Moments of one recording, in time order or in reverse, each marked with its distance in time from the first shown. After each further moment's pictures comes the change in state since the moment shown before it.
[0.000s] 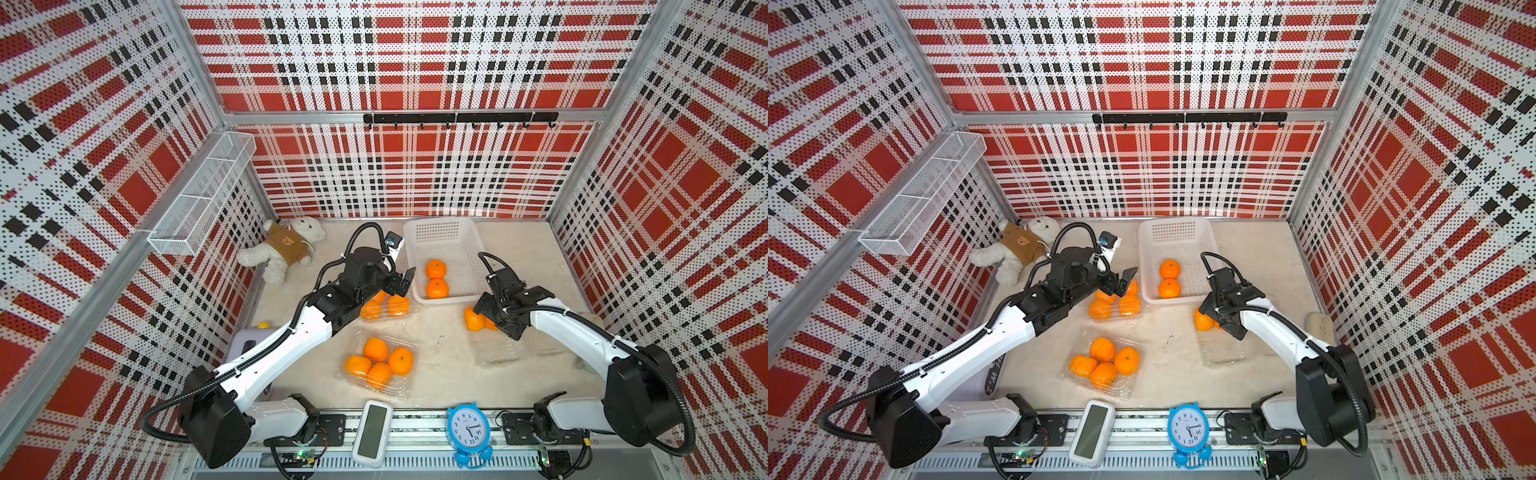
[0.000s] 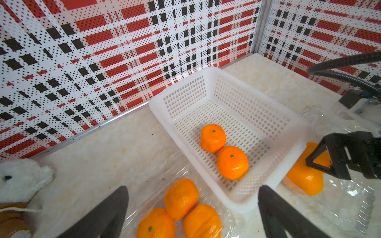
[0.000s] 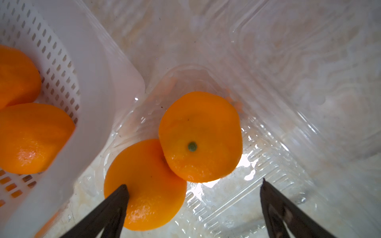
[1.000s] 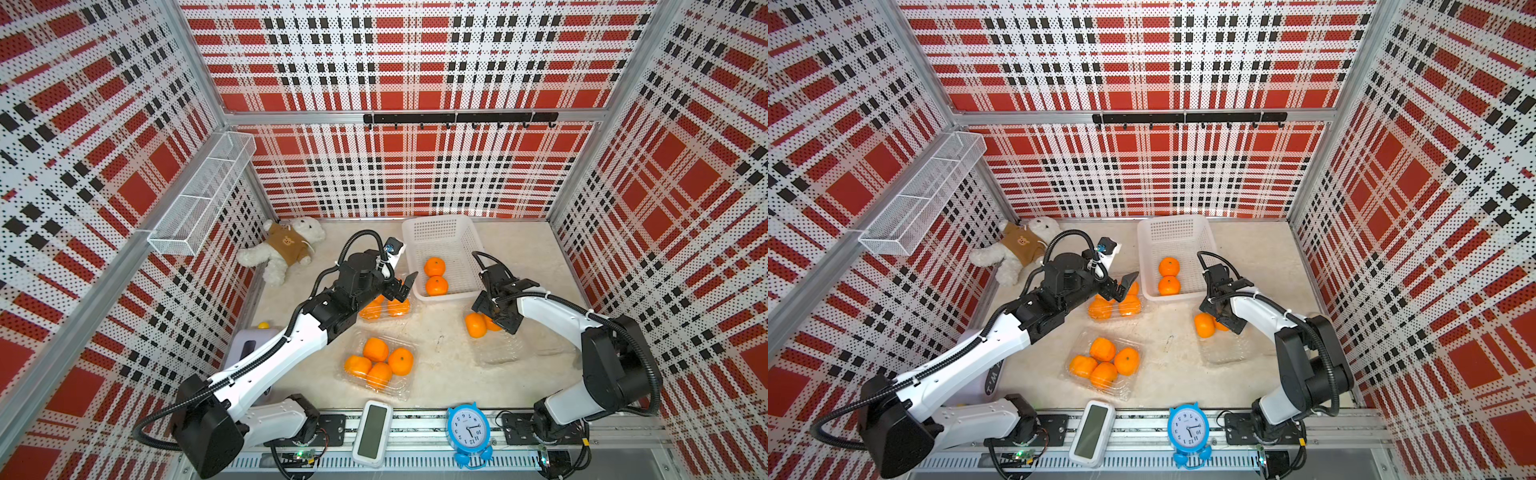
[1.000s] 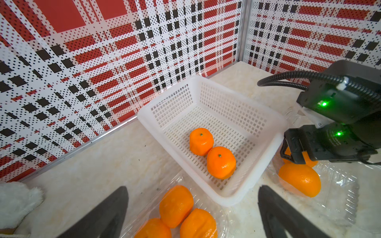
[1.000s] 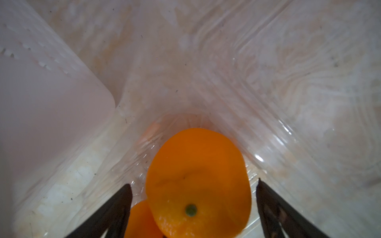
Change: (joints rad) left arm -0.006 -0.050 -0.060 0.066 0.060 0.051; right arm -0.023 0.171 0.045 0.052 0.060 -0.029
